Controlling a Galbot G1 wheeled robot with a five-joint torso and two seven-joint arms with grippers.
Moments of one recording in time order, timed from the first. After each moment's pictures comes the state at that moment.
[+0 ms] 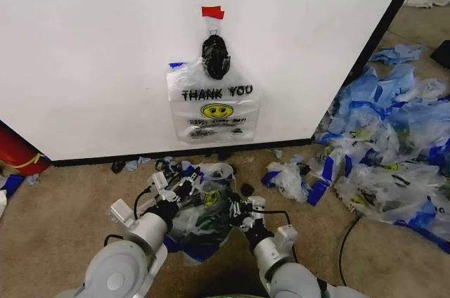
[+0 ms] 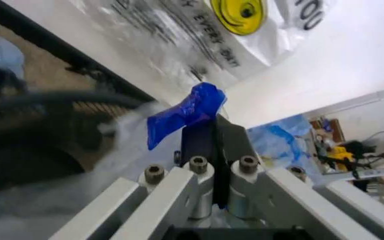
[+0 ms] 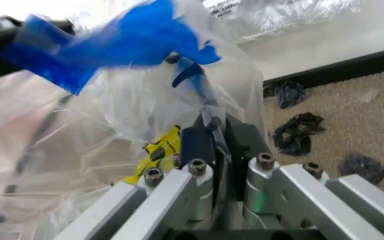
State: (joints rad) left arm 1.27 -0.76 -0.11 -2.30 -1.52 -0.15 -0.45; right arm -1.04 0.87 -0.44 2.10 0.82 0.18 0.57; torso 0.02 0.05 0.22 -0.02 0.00
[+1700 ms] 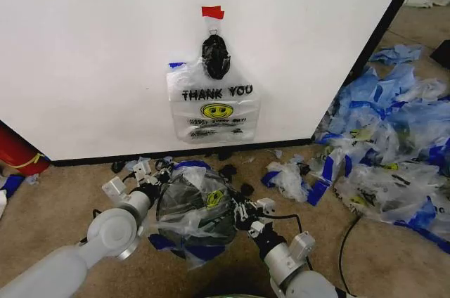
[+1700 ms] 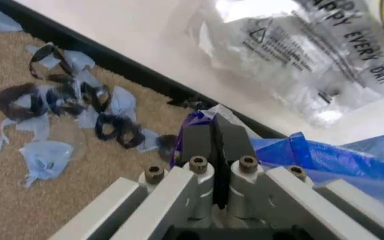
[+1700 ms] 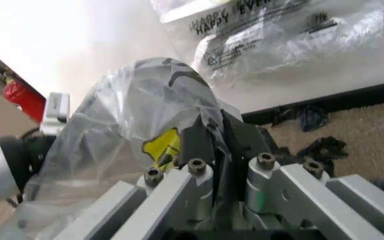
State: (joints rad) left arm 1.04 -0.65 0.02 -1.99 -1.54 -0.12 -0.45; right arm -1.10 0.81 -0.39 2.18 0.82 0.24 0.47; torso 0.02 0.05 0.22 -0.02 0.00
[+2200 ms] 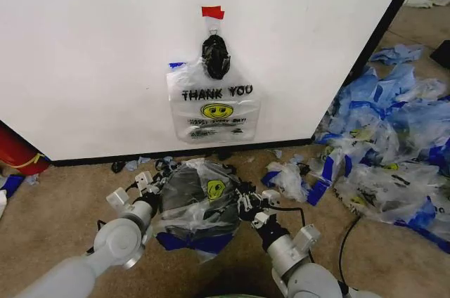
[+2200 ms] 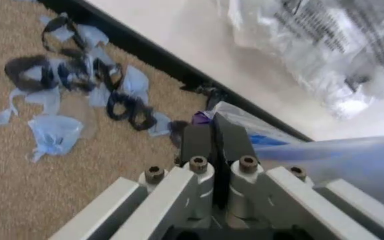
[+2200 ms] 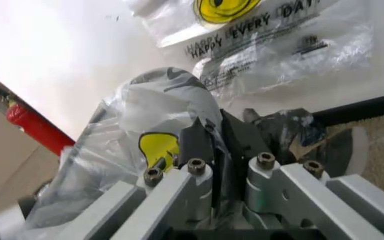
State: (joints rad) left arm 1.10 -0.72 0.01 -1.94 -1.49 -0.14 -0.43; right arm -1.11 0.82 -0.33 2.19 0.85 0.26 0.46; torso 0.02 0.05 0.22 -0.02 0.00
